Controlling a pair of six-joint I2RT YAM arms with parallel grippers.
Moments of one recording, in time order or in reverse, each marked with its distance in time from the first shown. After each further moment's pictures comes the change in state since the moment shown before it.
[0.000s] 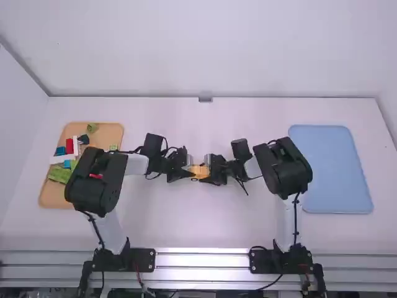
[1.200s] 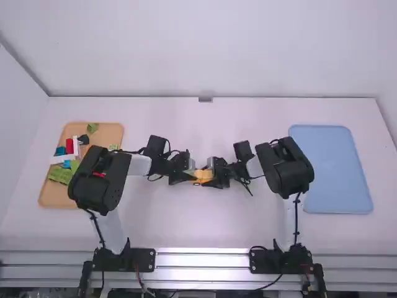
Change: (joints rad) left arm -0.026 0.019 0.000 -0.024 0.032 0.057; right arm -0.020 0.000 0.000 -0.106 -0.078 -0.102
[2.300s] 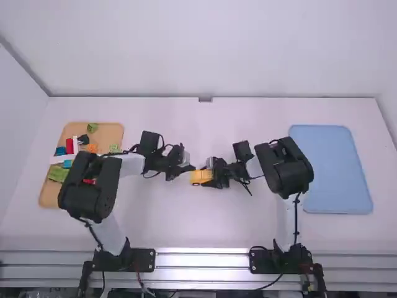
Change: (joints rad) left arm 0.039 -0.084 0.000 -0.027 0.087 -0.049; right arm 0.002 0.000 0.000 0.003 0.000 0.004
